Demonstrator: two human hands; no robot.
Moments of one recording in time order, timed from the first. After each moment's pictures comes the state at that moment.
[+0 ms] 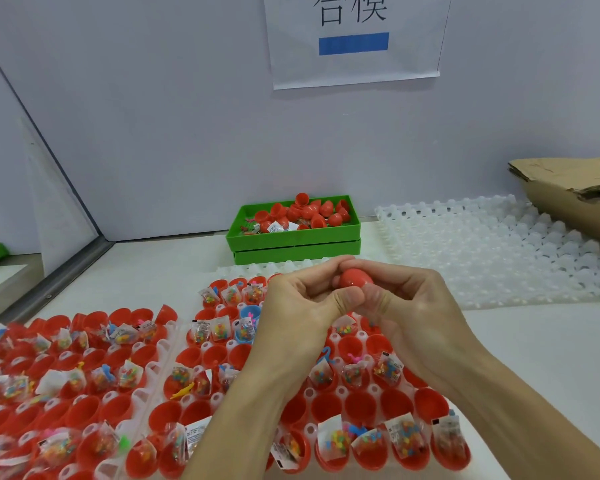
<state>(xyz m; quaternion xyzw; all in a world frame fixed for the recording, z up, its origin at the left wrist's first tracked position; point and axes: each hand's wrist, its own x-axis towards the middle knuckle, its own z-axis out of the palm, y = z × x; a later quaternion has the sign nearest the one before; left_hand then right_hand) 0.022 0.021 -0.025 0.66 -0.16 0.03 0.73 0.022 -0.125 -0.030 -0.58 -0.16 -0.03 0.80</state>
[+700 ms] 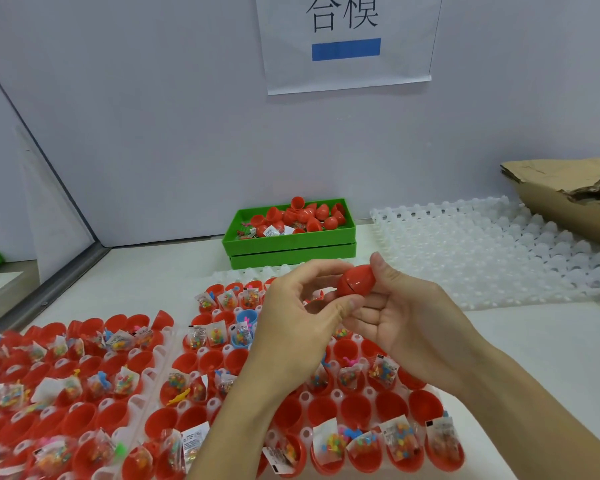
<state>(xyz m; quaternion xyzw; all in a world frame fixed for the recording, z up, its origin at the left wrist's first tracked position) 0.020 0.019 -0.018 0.76 -0.19 0.11 0.61 0.020 -0.133 -0.016 -0.44 -0.10 0.18 0.87</state>
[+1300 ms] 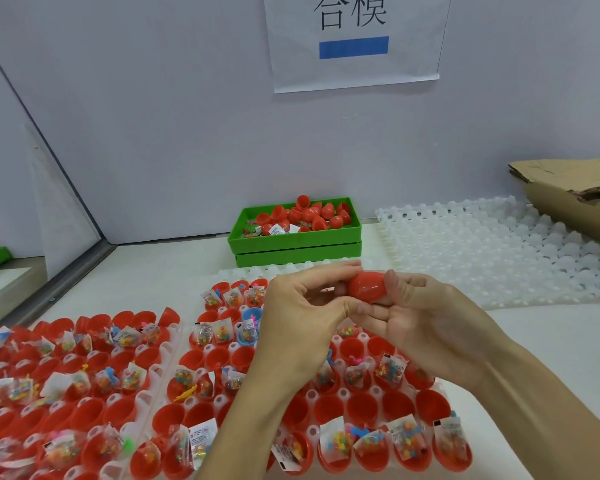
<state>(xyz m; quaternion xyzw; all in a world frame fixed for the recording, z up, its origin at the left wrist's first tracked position) 0.021 0.019 -0.018 0.74 -0.17 0.14 0.63 0.022 -0.142 -0.017 -0.42 -0.13 0.20 0.87</state>
